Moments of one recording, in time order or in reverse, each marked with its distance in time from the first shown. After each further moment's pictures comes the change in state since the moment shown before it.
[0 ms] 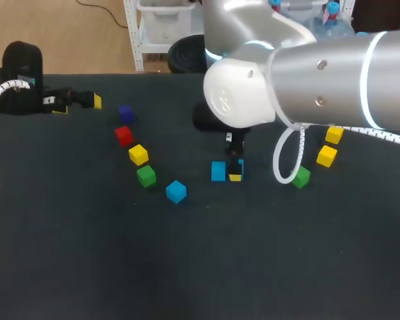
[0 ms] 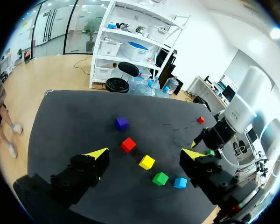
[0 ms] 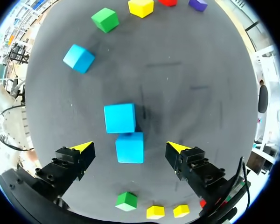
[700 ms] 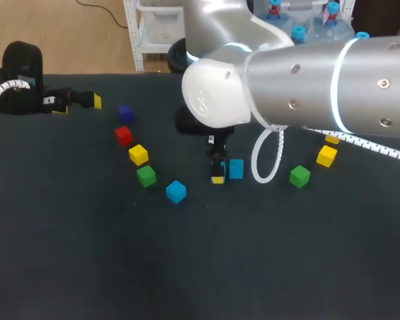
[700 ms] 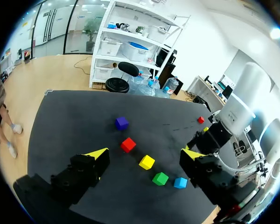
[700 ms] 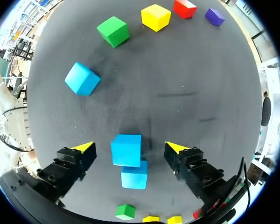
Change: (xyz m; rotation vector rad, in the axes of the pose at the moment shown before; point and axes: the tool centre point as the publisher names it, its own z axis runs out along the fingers) left arm 0.000 0.000 0.000 0.000 0.000 0.000; right arm -0.039 0.005 0.003 -0.024 -0.023 -0.059
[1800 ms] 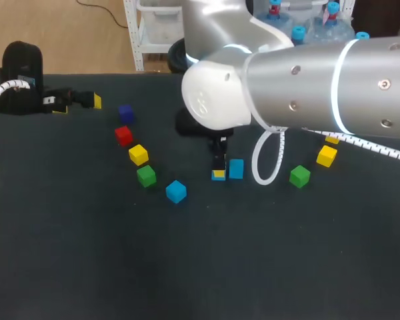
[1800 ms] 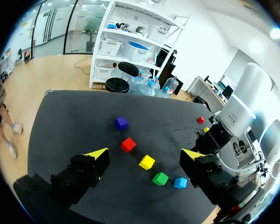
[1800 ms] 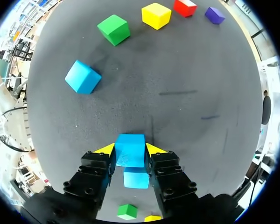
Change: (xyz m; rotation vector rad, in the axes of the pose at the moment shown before) left arm 0.000 0.000 0.000 0.000 0.000 0.000; right arm 0.002 0.004 0.003 -0.003 0.012 0.006
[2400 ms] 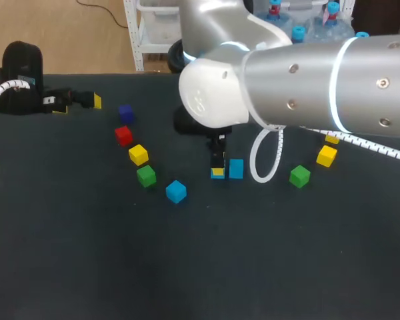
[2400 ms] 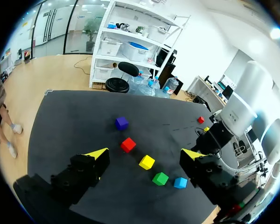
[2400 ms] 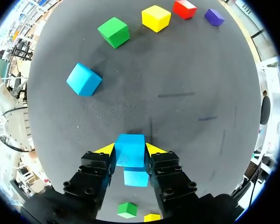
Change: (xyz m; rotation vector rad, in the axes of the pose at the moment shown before) left arm 0.000 0.000 0.000 0.000 0.000 0.000; right arm -0.002 0.000 -0.006 0.006 0.006 0.002
